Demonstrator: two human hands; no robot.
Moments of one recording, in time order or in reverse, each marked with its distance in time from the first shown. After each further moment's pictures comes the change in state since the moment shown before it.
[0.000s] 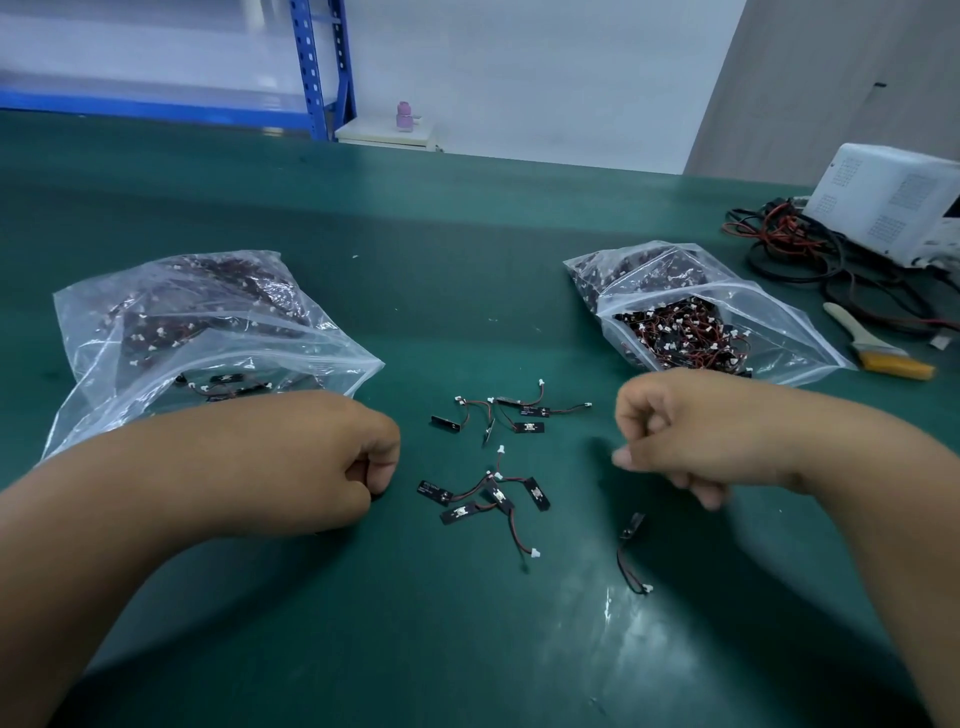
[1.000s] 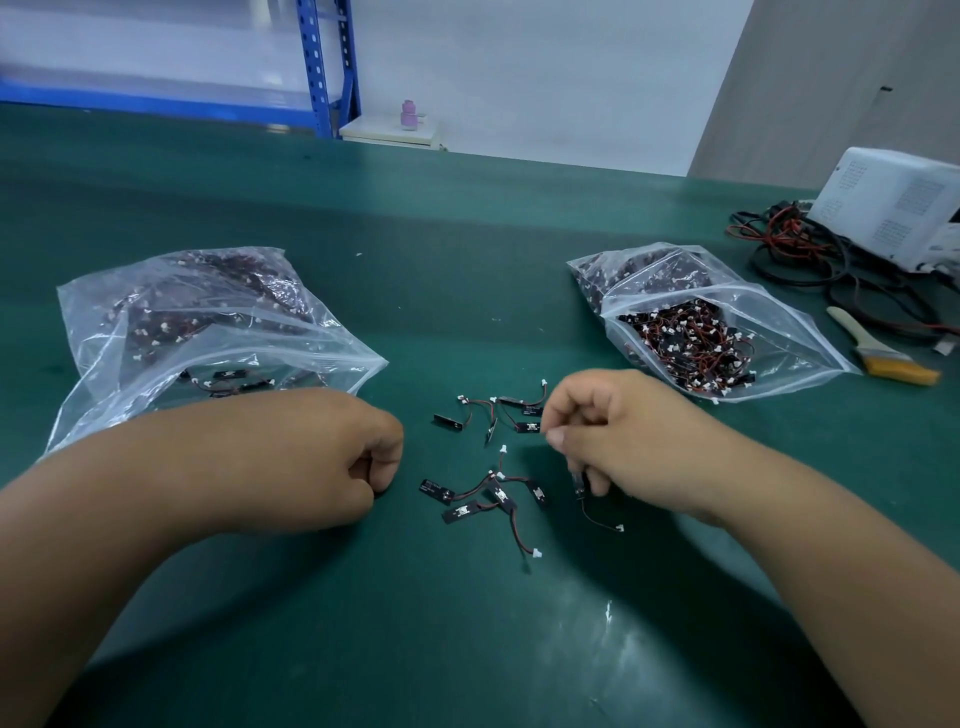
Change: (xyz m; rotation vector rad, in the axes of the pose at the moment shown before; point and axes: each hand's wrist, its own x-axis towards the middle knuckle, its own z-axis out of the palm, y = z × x) left_hand 0.001 -0.001 0.001 0.023 0.003 -0.003; right_hand 0.023 -0.018 0.044 0.171 0.238 -0.253
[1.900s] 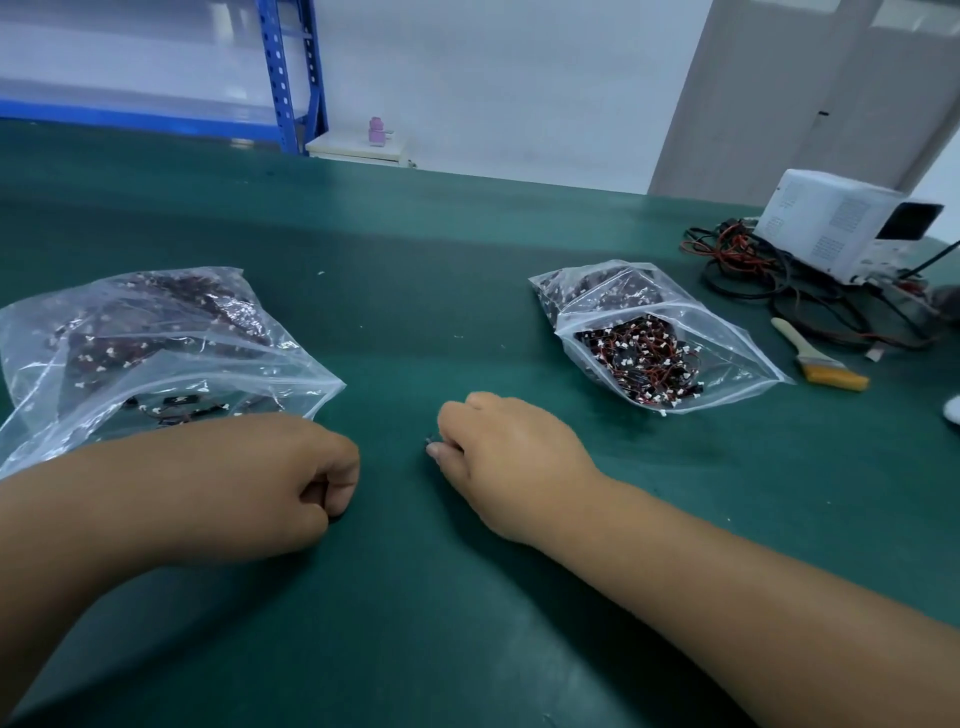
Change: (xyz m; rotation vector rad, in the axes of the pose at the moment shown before) left_hand 0.001 -0.002 -0.001 -0.021 -0.034 0.011; right_hand 0.020 -0.019 0.050 -0.668 0.180 -0.277
